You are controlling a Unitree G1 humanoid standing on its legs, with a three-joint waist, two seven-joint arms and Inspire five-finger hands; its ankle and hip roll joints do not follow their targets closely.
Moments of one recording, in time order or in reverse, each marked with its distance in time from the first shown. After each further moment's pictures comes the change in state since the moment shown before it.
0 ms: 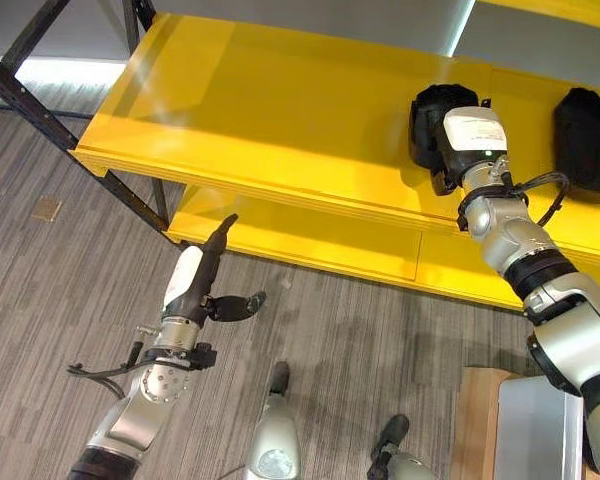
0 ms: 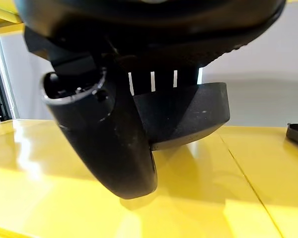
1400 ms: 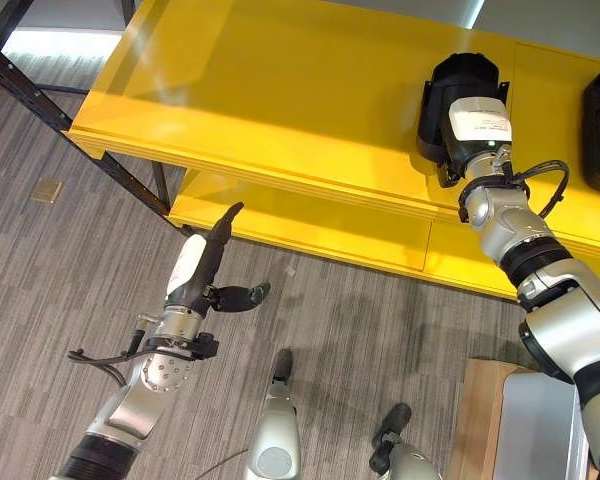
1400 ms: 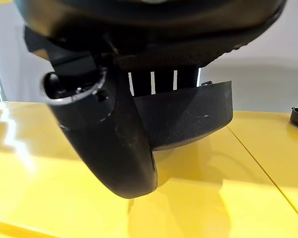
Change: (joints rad) left arm -0.041 0.039 -0.031 0.000 -0.038 -0.004 0.004; right arm -0.074 0.038 0.021 0.130 0.003 0.005 -0.018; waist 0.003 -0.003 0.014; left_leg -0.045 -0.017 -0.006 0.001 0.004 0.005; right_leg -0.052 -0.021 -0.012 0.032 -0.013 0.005
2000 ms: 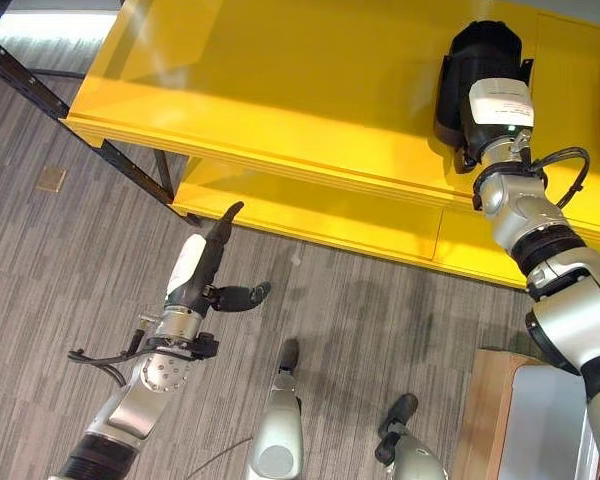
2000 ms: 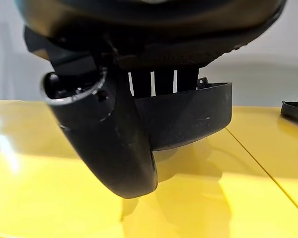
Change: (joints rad) left arm 0.000 0.000 -0.002 0.006 -0.039 -0.008 -0.001; right arm -0.066 -0.029 0.007 0.064 0.020 0.000 -0.028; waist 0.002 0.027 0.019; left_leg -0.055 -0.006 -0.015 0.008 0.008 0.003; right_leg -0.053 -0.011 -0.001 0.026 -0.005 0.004
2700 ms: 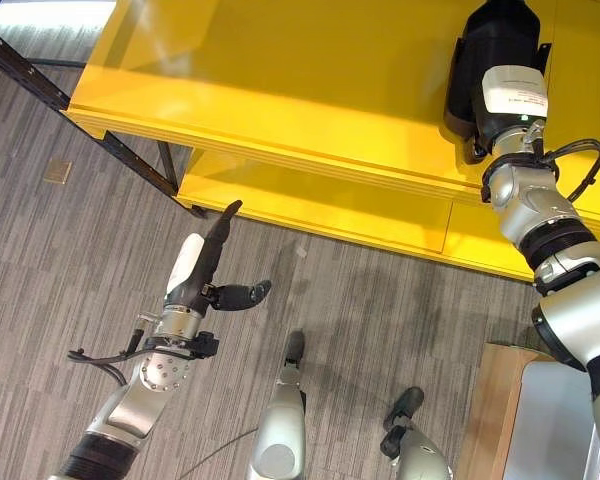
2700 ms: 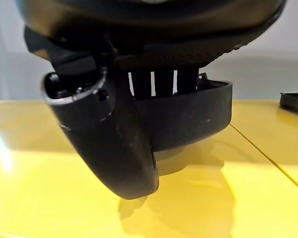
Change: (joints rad) left arm -0.003 0.000 0.000 0.002 -0.001 -0.009 0.000; right arm -0.017 -0.016 0.015 0.012 0.038 0.004 -0.007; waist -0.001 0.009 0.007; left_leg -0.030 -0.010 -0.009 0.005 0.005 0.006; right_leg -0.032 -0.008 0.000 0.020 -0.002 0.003
